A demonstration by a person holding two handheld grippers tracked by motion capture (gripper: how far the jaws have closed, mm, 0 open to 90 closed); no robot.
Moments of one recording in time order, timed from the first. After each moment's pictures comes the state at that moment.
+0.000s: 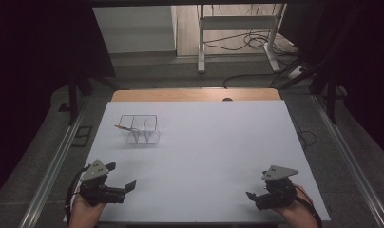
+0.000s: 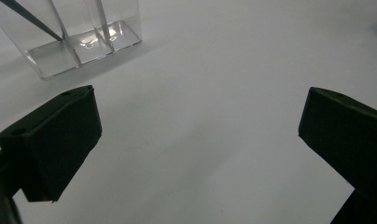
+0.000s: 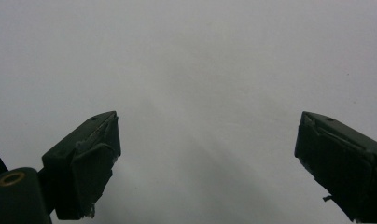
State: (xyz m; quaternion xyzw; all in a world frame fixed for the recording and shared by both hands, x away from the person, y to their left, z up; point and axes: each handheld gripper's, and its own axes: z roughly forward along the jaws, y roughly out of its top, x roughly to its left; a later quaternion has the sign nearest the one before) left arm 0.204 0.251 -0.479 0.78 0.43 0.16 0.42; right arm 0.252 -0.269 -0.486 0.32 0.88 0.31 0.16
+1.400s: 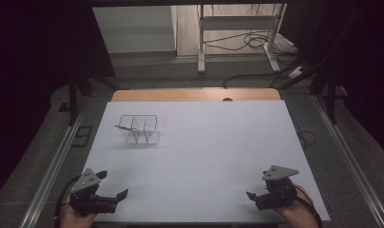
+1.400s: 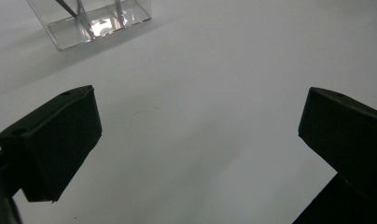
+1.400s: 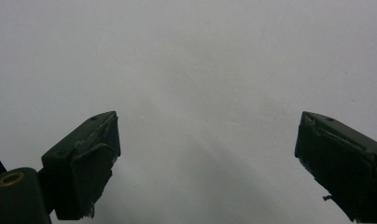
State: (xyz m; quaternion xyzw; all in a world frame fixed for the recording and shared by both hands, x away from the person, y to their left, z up) left arm 0.180 0.266 -0.483 0.78 0.44 0.16 0.40; right arm 0.252 -0.270 -0.486 0.32 0.88 0.31 0.16
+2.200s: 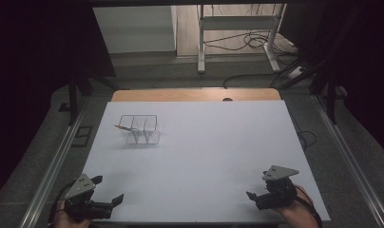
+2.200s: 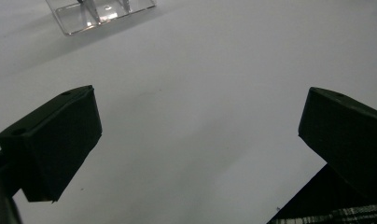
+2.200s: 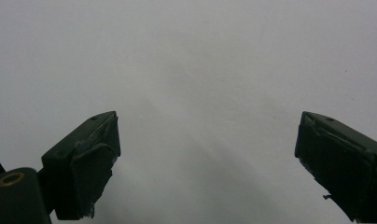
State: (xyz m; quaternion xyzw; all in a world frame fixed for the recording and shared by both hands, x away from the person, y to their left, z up) left arm 0.166 0.275 -0.486 0.78 0.45 0.16 0.39; right arm 0.252 -0.270 -0.487 0.32 0.88 0.31 0.16
